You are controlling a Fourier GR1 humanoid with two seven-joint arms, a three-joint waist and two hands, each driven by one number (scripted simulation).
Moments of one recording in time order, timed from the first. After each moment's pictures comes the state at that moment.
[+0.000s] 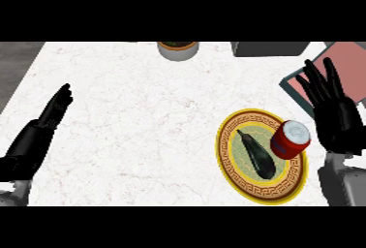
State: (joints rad) left arm -0.07 0.61 -0.23 -1.63 0.20 0.19 -0.09; right arm -0.22 -0.23 -0.05 -1.63 -0.18 -0.14 0.05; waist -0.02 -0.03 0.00
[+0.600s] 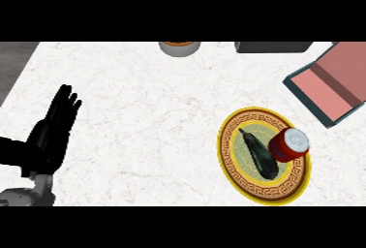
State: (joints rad) left arm -0.08 0.41 -0.16 -1.63 0.36 0.31 0.05; right arm -0.04 -0.56 -0.34 -1.40 -0.10 -0.06 -0.03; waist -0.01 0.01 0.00
